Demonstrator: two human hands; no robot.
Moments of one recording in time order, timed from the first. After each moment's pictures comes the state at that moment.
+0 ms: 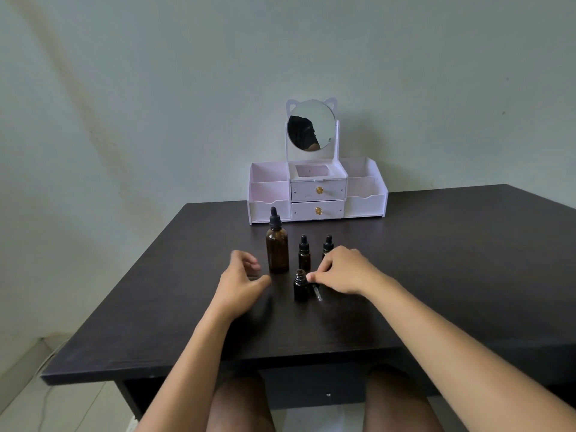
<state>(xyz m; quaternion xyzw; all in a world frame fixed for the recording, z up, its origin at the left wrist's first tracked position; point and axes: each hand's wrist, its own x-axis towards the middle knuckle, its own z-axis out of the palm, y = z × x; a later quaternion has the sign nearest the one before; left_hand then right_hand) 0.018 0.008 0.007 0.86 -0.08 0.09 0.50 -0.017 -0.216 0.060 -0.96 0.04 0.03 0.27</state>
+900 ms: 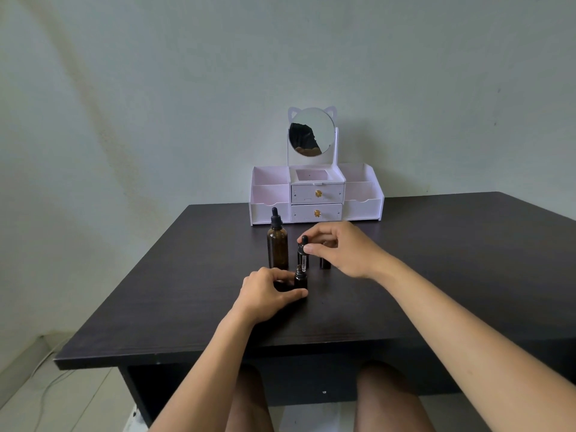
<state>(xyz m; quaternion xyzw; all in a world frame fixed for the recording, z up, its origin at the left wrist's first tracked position) -0.005 -0.022 0.007 0.90 -0.18 0.03 0.39 -0.045 -0.222 0.097 -0.88 -0.16 -0.07 0.43</state>
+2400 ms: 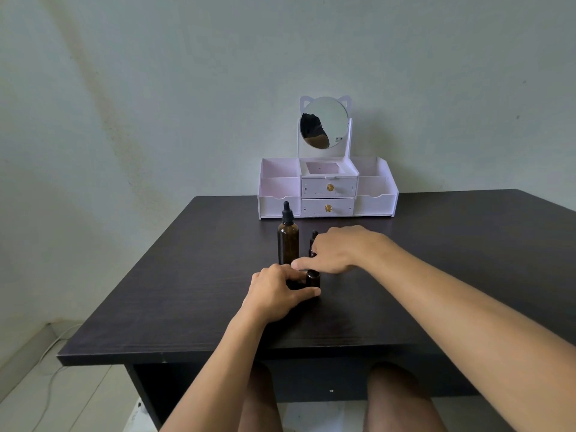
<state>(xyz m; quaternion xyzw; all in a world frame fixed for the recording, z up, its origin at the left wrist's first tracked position) 0.003 -0.023 -0.002 0.91 -0.19 0.05 0.36 -0.018 -0.179 0.117 -0.99 -0.10 0.08 -0.07</state>
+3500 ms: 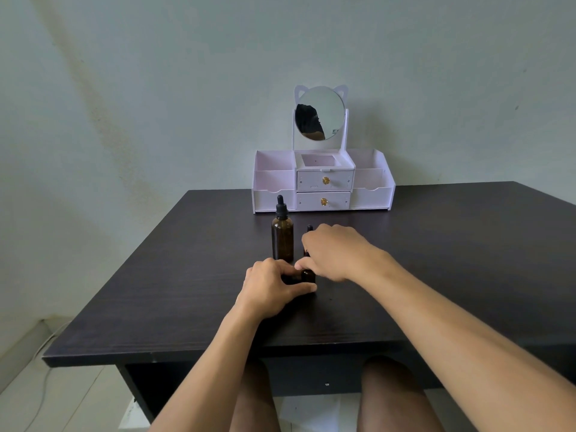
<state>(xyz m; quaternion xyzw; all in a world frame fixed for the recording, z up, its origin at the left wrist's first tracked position) 0.004 -0.025 0.000 0.90 -0.19 0.06 0.38 -0.034 -0.176 0.104 -0.99 -0.14 -0.03 -0.04</state>
